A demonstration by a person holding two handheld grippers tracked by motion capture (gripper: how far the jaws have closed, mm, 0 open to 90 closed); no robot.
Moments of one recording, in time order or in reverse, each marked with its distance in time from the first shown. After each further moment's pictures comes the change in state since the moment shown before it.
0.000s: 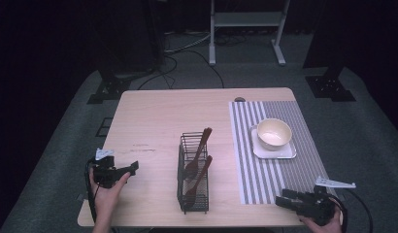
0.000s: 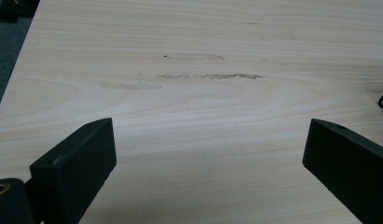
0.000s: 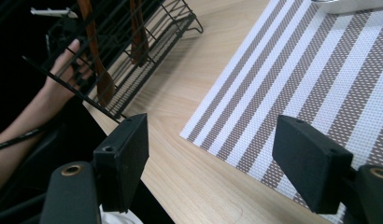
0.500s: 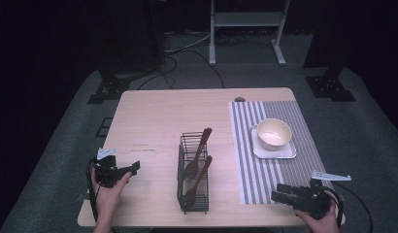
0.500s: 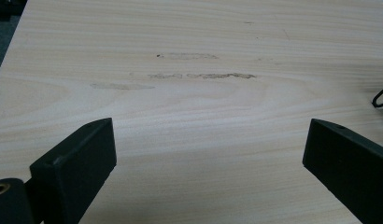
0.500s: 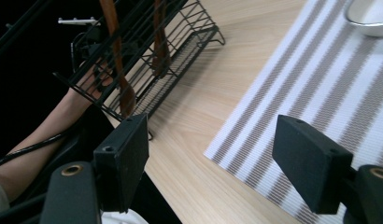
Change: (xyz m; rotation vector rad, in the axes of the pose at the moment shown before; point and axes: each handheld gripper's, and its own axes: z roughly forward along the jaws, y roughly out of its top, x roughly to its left) left arm -0.002 0.000 0.002 0.001 -0.017 -0.002; right arm 0.016 0.021 0.011 0.009 0.065 -0.013
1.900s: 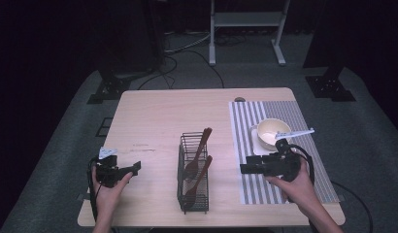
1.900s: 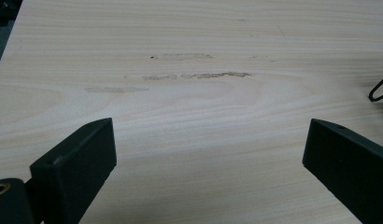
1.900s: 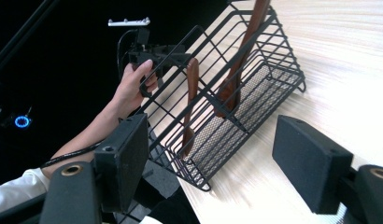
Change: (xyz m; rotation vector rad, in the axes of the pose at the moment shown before) left arm -0.003 0.002 0.000 0.009 -0.005 0.034; right arm 0.068 0.109 0.063 0.186 0.111 -0.084
